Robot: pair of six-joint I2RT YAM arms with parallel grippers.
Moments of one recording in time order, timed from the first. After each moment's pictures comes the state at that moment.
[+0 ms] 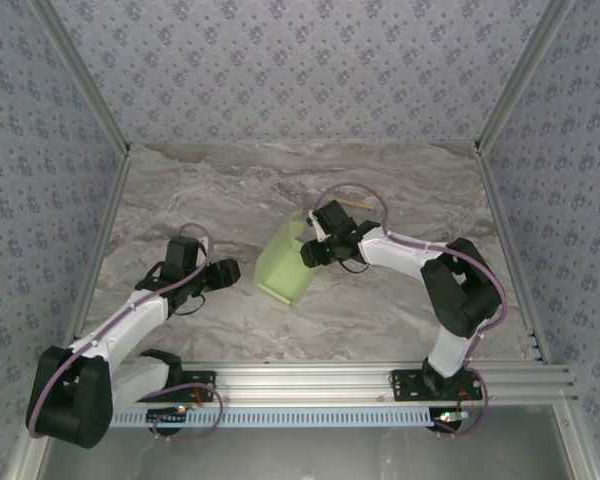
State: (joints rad) left arm -0.30 1.06 0.47 -0.26 0.22 -0.51; right arm 0.66 1.74 1.08 -0.34 -0.09 0.27
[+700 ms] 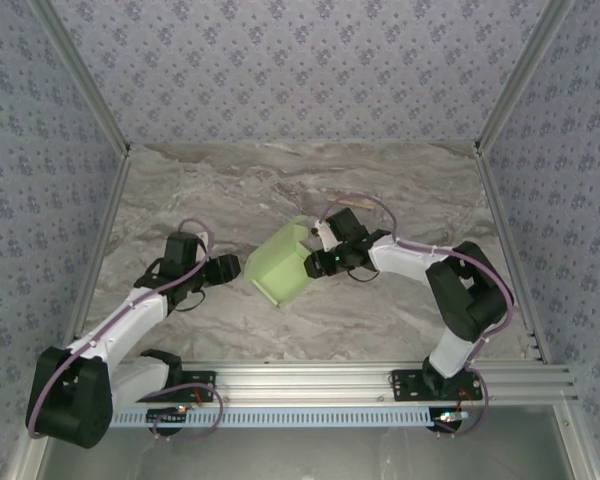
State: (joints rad) left arm -0.30 1.06 0.50 -0.27 0.21 -0.49; right arm 0.63 1.69 0.94 -0.26 -0.31 0.24
